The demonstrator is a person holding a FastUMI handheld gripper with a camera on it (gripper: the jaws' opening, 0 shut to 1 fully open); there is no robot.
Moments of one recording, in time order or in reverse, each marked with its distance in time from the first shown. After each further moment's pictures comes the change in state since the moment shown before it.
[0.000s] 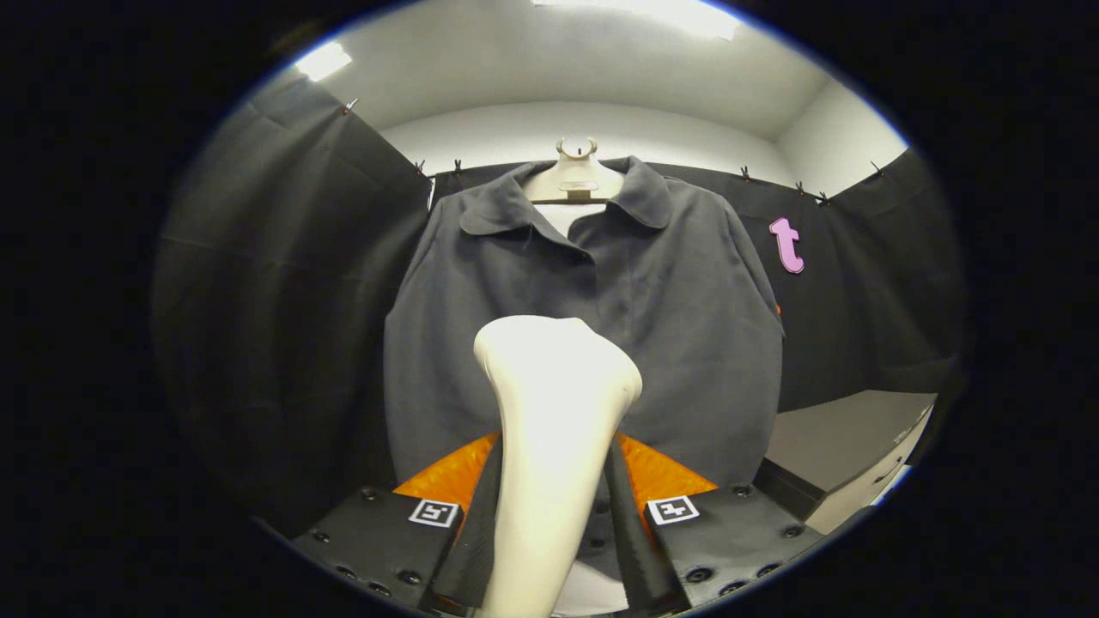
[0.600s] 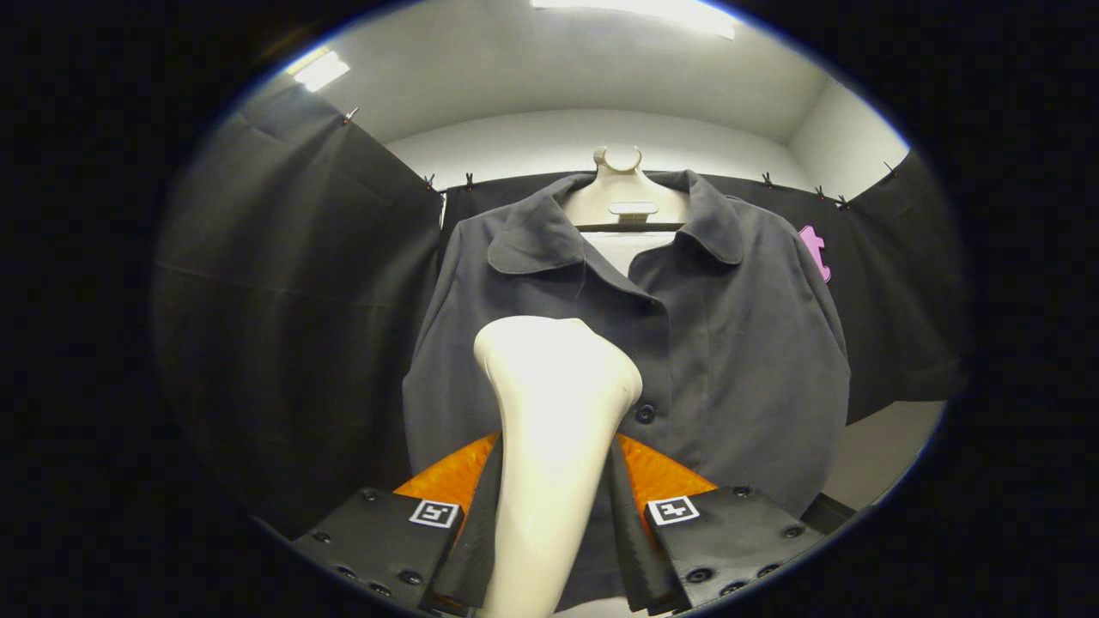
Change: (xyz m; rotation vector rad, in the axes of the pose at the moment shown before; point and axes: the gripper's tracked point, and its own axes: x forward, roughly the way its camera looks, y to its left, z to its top) arm 0.058 0.041 0.039 0.021 -0.027 0.041
